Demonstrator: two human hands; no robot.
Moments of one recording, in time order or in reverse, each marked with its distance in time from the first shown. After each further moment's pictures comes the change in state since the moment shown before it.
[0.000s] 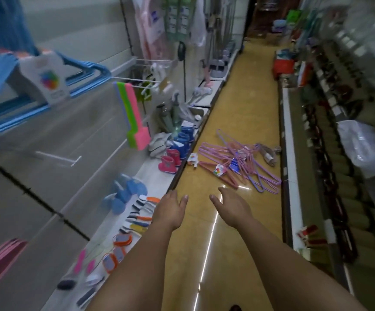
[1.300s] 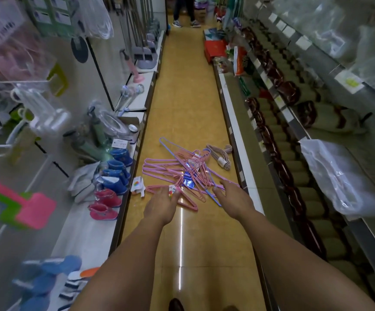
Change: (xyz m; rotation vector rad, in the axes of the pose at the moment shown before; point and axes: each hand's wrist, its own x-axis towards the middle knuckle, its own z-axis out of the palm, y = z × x) left_hand 0.388 0.200 0.057 0.039 -0.222 0.185; right_hand 0.325 0.174 -0.129 0.105 0.098 0.350
